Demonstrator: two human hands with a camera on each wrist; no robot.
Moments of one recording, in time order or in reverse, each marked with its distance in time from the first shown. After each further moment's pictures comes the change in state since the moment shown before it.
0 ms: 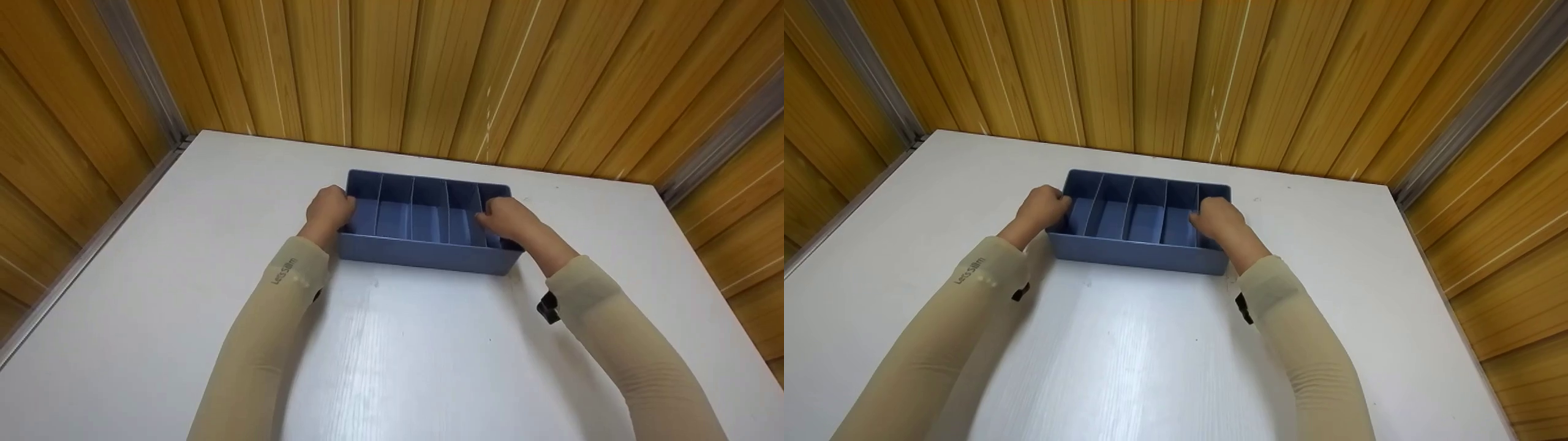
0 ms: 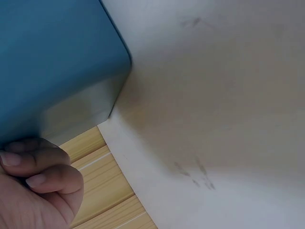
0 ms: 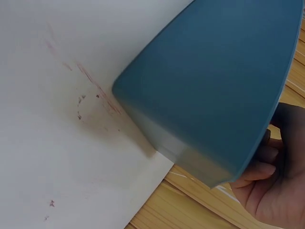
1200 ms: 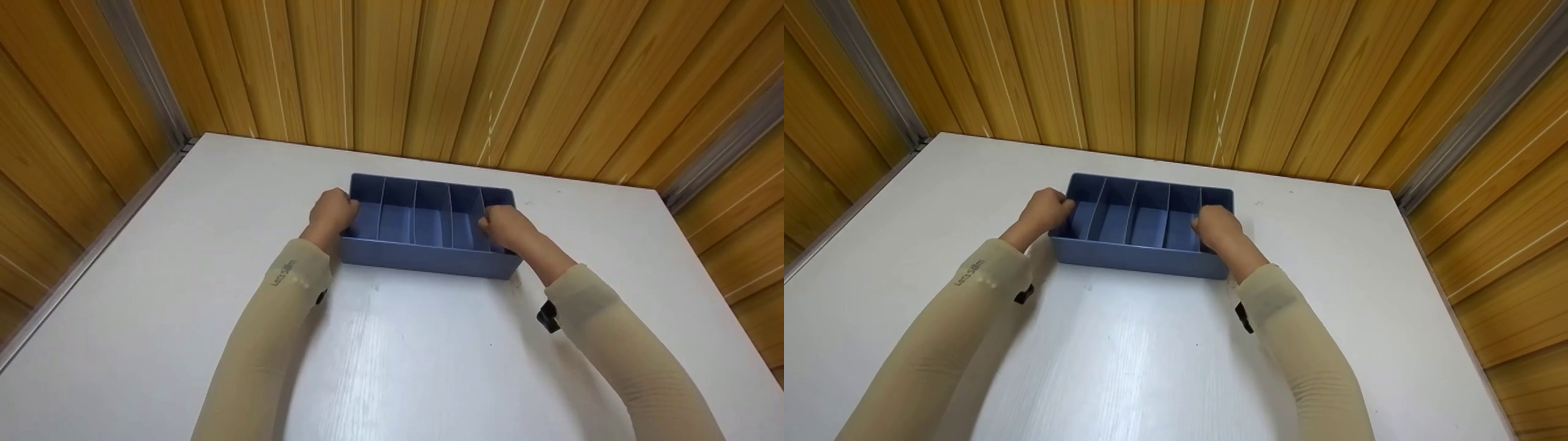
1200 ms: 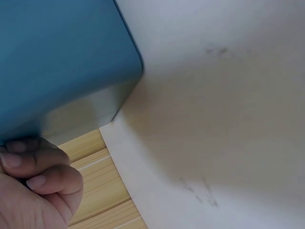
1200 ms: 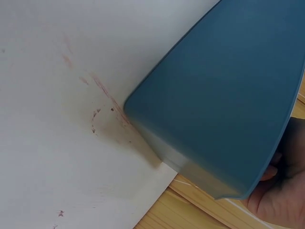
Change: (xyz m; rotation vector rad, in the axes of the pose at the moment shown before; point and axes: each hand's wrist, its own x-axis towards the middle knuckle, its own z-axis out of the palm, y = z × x) left_hand 0.001 0.002 0.001 -0.020 -0.022 0.013; right_hand -0.001 0.000 0.012 0.004 0.039 0.015
